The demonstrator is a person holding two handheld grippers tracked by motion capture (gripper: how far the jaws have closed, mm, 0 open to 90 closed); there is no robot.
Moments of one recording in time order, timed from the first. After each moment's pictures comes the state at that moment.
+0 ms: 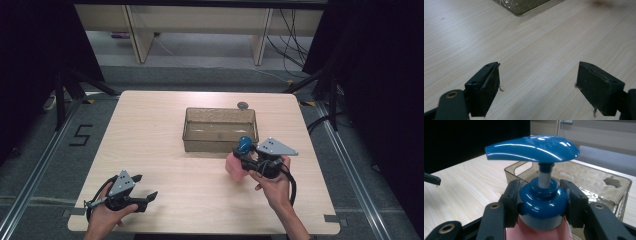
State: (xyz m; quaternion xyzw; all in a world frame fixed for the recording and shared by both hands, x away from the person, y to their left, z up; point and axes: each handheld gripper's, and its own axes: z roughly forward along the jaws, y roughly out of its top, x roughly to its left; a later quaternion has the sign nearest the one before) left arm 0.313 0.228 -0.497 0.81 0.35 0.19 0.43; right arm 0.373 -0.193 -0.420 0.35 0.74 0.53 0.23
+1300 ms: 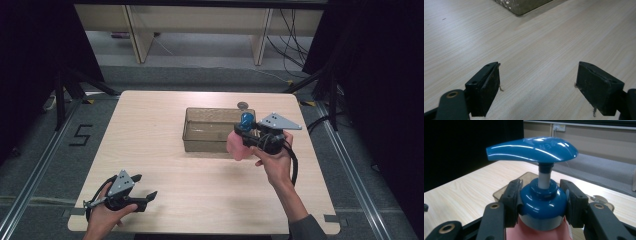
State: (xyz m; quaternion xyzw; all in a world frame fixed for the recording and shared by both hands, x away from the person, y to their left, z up) left arm 0.313 0.228 -0.497 0.81 0.36 0.19 0.43; right arm 0.411 -0.190 -0.372 0.36 0.72 0.54 0.24
